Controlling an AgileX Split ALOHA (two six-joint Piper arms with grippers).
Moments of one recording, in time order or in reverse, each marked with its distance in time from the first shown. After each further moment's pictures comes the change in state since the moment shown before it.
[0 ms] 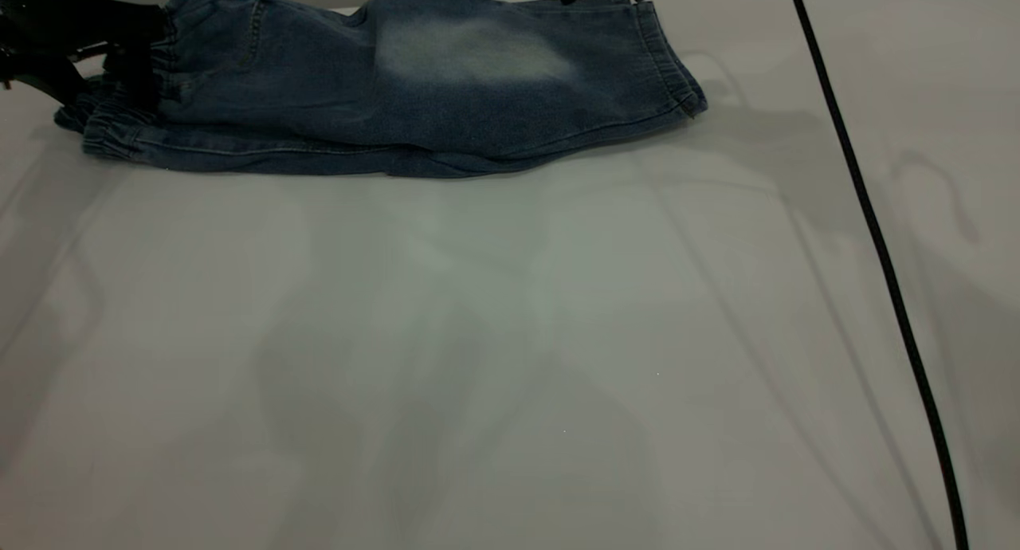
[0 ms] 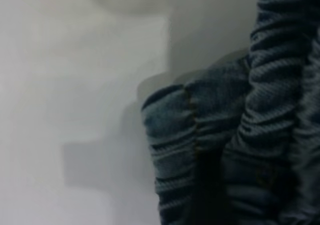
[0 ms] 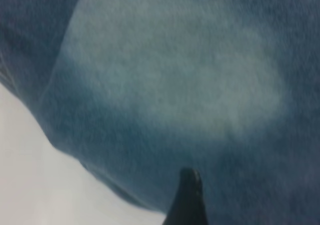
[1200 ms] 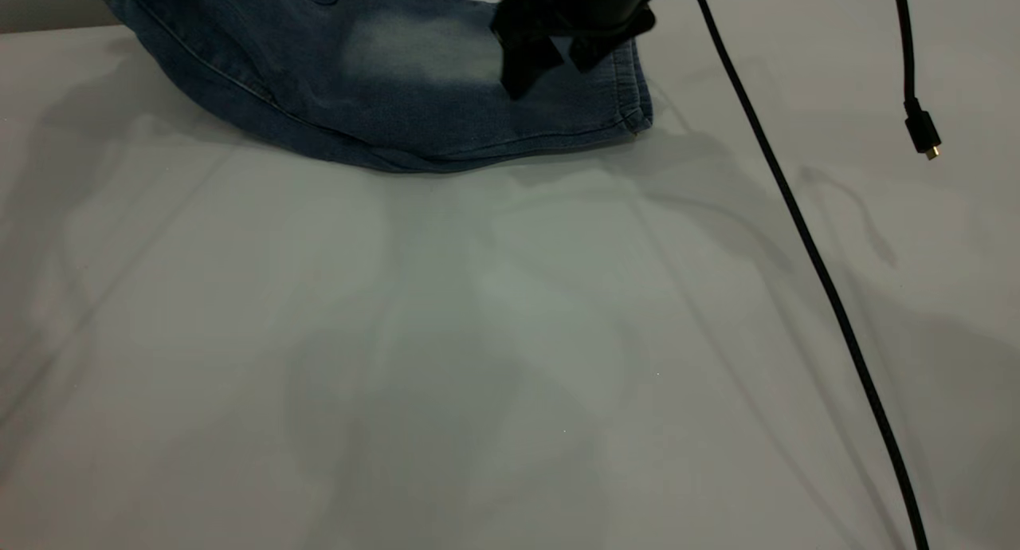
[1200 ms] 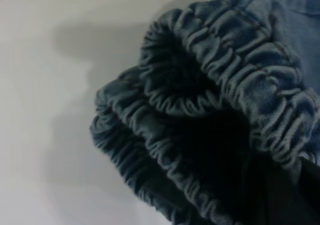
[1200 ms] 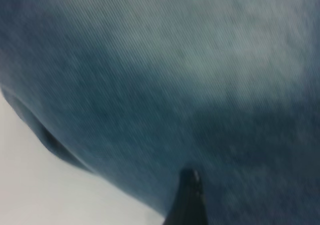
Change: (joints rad) left arm -0.004 -0.103 -0.361 -0.195 0.307 0.123; right arm 0.141 0.101 0.000 -0.301 -0.127 0.170
